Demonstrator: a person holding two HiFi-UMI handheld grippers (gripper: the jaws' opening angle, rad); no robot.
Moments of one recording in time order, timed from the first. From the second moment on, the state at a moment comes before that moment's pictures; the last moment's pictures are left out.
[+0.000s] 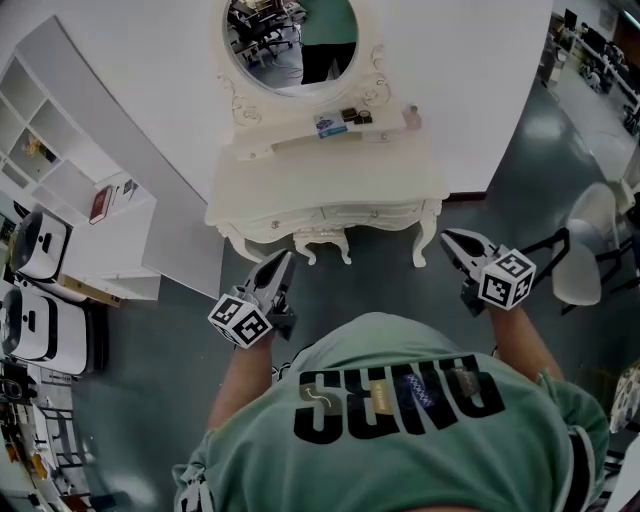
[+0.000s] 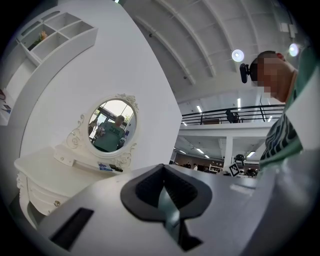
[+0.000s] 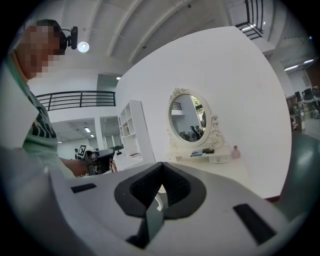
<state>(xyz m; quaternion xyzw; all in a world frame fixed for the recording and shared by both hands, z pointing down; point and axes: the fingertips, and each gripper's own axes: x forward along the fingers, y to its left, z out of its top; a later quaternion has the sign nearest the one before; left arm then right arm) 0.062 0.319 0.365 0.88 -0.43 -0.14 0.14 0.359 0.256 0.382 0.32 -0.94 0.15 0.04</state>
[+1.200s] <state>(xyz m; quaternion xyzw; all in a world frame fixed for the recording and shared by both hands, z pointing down) -0.178 -0.068 0.415 0.93 -0.27 -0.12 0.21 0.085 -0.068 0.409 0.42 -0.89 0.17 0.10</state>
